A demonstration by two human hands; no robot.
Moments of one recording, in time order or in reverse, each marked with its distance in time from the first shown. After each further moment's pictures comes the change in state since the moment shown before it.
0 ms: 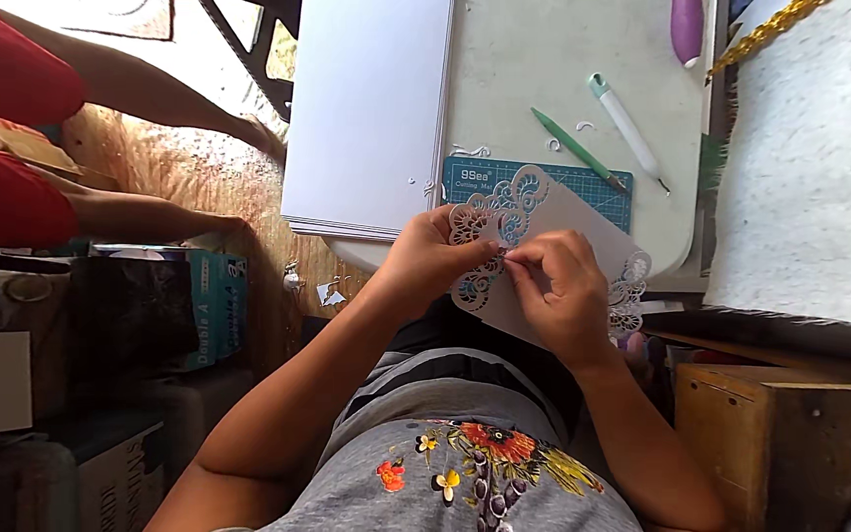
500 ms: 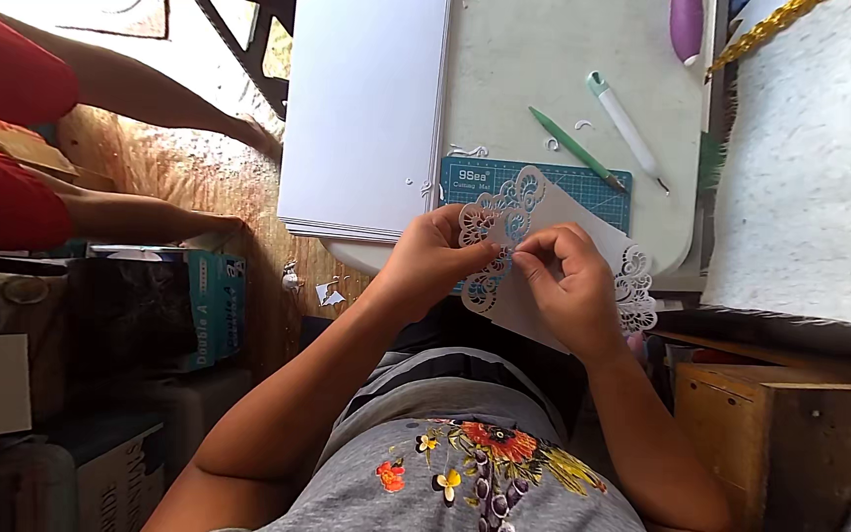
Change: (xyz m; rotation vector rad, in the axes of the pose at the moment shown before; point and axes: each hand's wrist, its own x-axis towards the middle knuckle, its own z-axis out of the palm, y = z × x) left_hand 0.001 0.000 0.002 0.047 -0.019 0.028; right_hand 0.007 -0.002 -0.014 0.199 -0.123 0.264
